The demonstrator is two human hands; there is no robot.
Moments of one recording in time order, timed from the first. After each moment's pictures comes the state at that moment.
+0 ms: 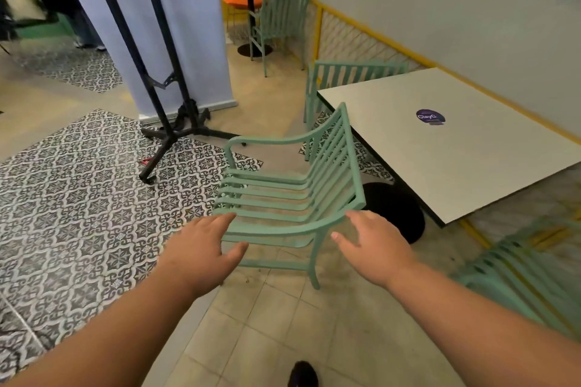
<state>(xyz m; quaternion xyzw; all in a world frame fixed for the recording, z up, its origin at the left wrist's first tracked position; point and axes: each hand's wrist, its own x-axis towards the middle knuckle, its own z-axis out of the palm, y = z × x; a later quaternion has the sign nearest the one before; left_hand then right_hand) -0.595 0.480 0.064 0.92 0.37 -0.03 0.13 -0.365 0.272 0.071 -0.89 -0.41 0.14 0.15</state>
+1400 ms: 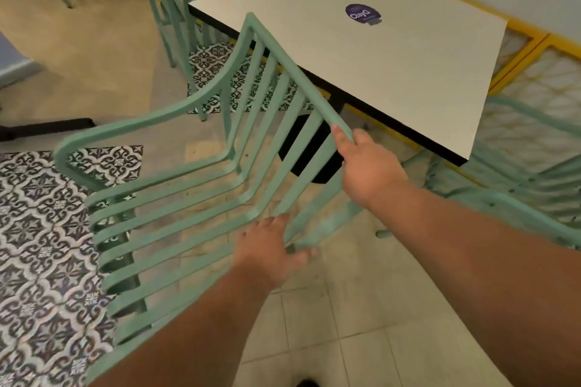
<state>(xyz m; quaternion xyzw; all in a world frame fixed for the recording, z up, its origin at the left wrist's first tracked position) -0.317 0.601 -0.200 0.94 0.11 -0.20 0.27 -0.177 0.449 -0.106 -0.98 -0.14 0.13 -0.01</state>
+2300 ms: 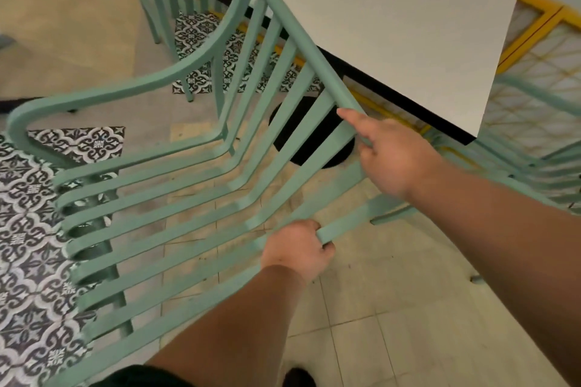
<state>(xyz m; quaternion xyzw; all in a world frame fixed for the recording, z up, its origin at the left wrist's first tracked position) -0.299 0.522 -0.259 0.93 0.08 -0.19 0.30 -0.188 0.405 -0.099 -0.97 -0.16 0.12 0.12</state>
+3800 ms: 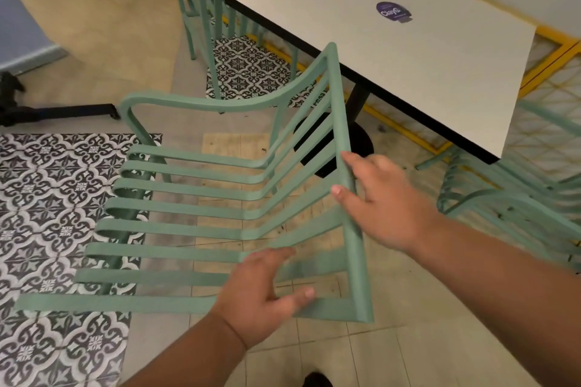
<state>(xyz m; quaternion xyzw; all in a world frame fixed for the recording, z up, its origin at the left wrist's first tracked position) -0.432 0.651 -0.179 0.87 0.07 -0.12 0.48 -0.280 0.476 -0.078 -0.95 -0.20 0.15 0.16</state>
